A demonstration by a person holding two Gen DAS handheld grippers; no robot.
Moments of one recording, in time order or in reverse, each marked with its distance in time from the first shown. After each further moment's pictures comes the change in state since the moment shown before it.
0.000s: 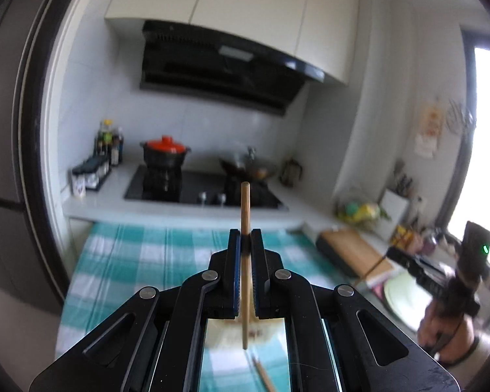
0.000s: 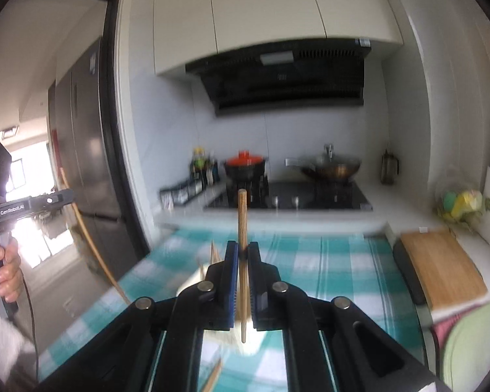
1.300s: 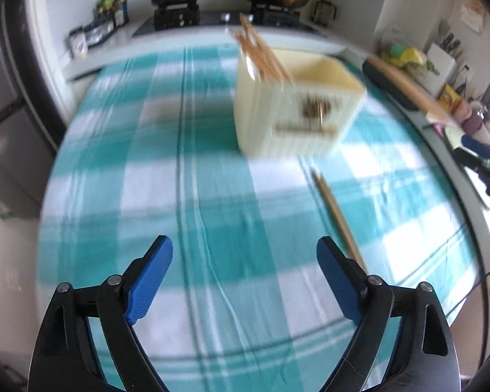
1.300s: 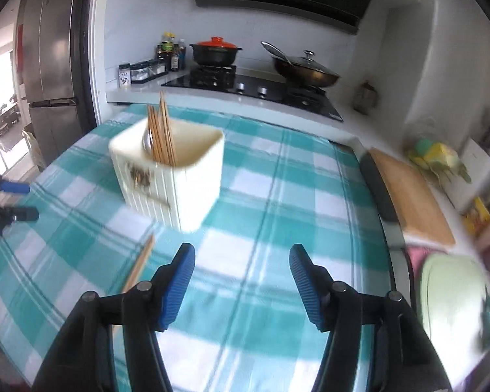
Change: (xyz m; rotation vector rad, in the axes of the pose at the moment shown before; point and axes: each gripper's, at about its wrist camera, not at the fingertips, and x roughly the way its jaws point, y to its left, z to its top) left arm 0.050 0.026 -0.231 0.064 0.665 0.149; right arm 0.026 -0.014 -0.142 -0.156 0.466 -0.222
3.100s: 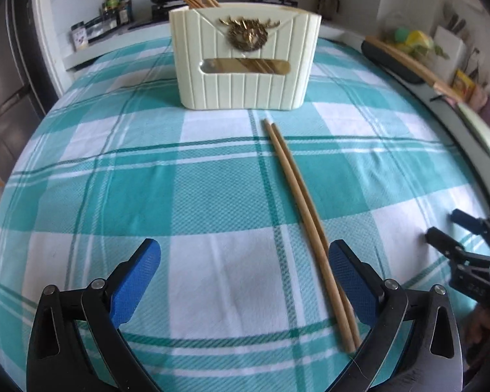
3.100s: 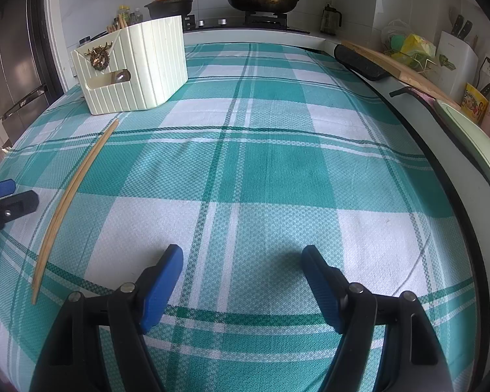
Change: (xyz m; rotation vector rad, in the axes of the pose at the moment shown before) left arm 0.065 -0.102 -0.051 -0.023 -0.055 0.106; right arm 0.058 -0.005 -0.154 0.210 0.153 -0.024
